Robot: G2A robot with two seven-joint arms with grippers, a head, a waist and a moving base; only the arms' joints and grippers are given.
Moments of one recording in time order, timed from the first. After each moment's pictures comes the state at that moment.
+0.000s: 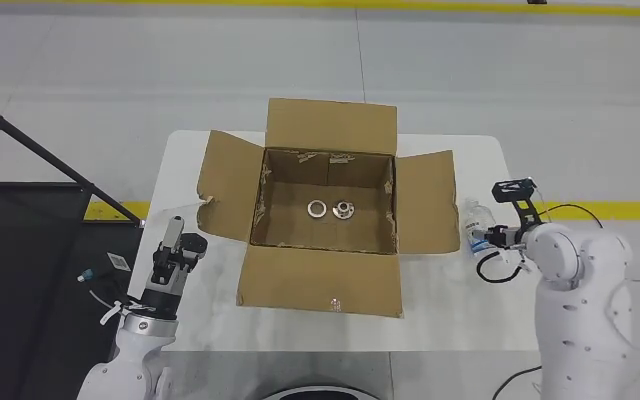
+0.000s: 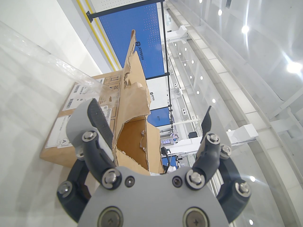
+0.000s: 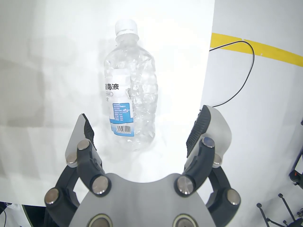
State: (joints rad) left arm 1.90 -1.38 -1.70 -2.17 -0.05 -0.17 -0.11; right arm -1.05 -1.26 1.70 -1.63 -1.36 -0.27 1.34
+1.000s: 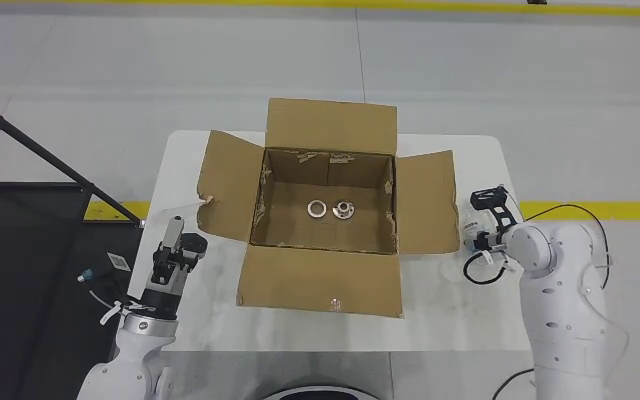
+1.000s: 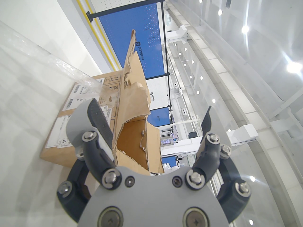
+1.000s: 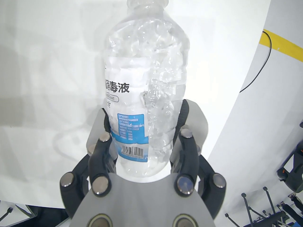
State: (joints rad) left arm 1.90 -1.38 -1.70 -2.17 -0.05 -0.17 -0.11; right arm -0.99 -1.23 1.60 -1.45 -1.34 -0.28 1.33
